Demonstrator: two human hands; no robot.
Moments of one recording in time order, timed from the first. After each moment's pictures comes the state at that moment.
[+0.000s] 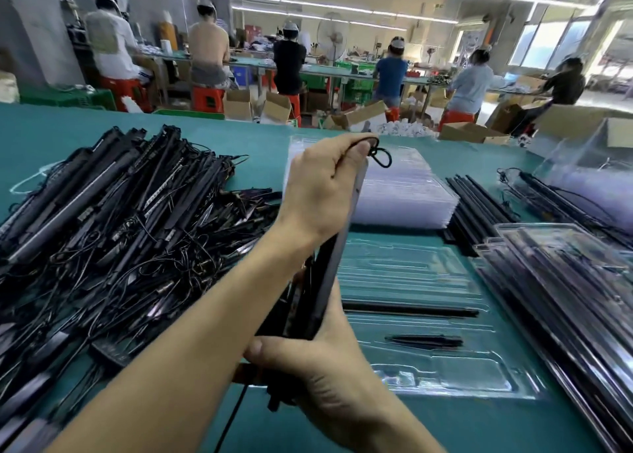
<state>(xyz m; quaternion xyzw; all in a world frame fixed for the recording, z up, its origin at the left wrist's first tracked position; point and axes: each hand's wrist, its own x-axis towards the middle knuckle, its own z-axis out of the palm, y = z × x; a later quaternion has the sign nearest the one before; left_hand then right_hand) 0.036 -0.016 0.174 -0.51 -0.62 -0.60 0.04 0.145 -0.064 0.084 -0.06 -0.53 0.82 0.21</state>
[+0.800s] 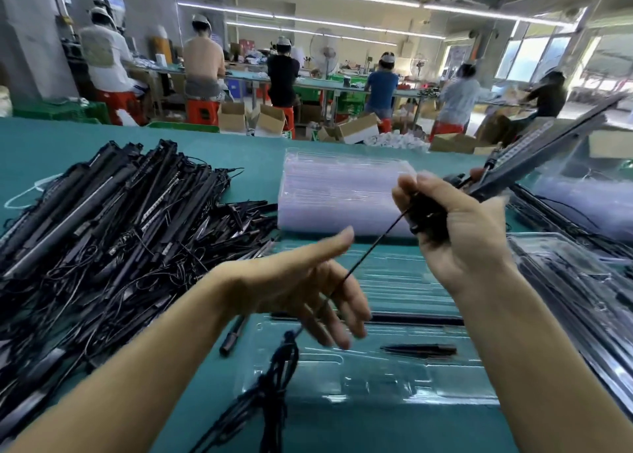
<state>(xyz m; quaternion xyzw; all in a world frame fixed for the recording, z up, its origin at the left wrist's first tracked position) 0.006 -0.052 0.128 -0.55 -0.46 -0.32 -0.62 0.170 0.060 0.180 -0.13 -0.38 0.73 0.54</state>
